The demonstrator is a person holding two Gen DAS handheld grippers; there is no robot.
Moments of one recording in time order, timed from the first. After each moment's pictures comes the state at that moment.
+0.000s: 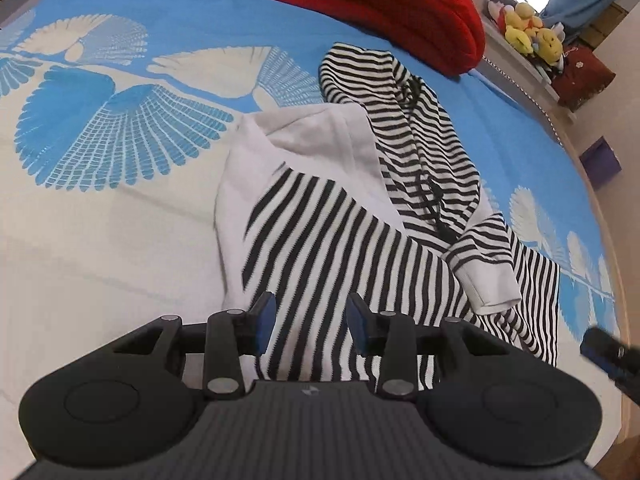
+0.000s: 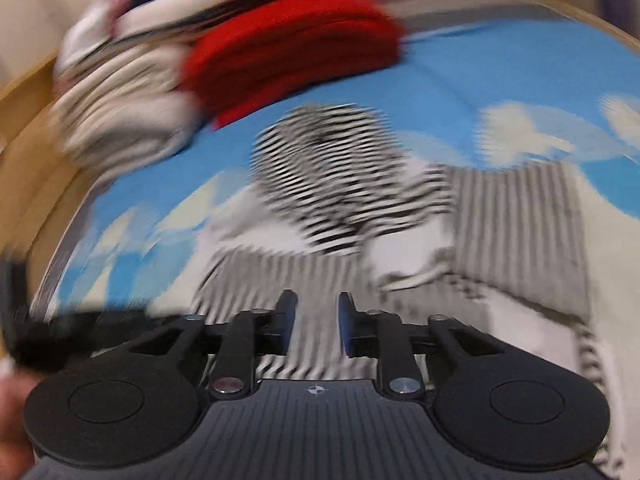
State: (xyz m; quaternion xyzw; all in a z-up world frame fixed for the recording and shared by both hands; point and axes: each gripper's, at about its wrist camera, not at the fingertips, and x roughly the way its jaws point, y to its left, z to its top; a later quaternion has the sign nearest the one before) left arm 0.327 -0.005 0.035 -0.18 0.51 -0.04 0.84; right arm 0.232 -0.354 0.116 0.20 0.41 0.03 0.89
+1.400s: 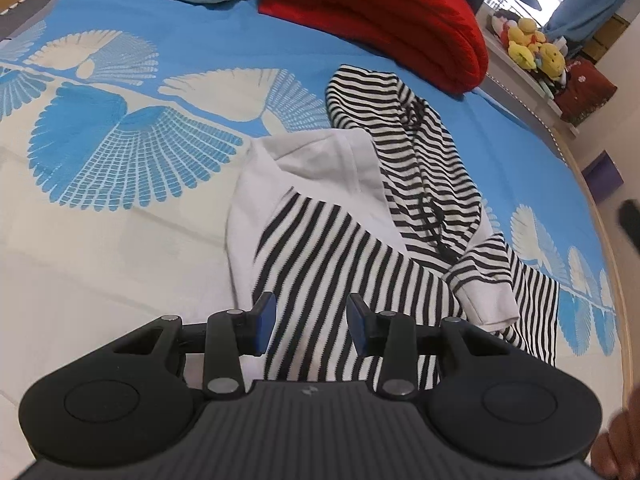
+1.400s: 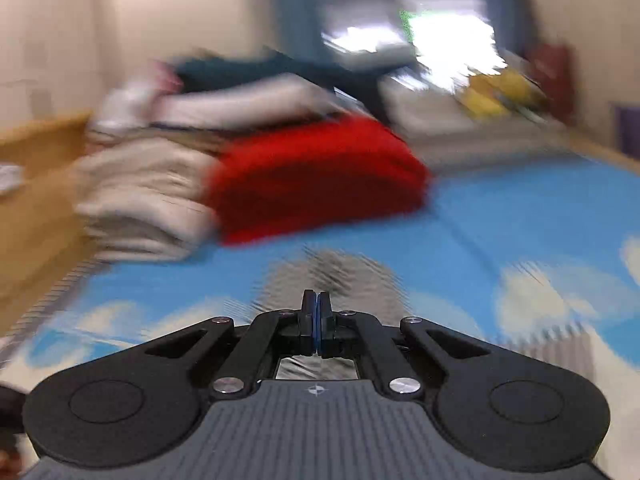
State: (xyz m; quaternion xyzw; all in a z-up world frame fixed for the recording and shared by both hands) left arm 0.330 0.007 0.049 -0.18 0.49 -0.02 0.85; right arm 0.252 -0.318 0.132 0.12 0.17 0.17 0.96
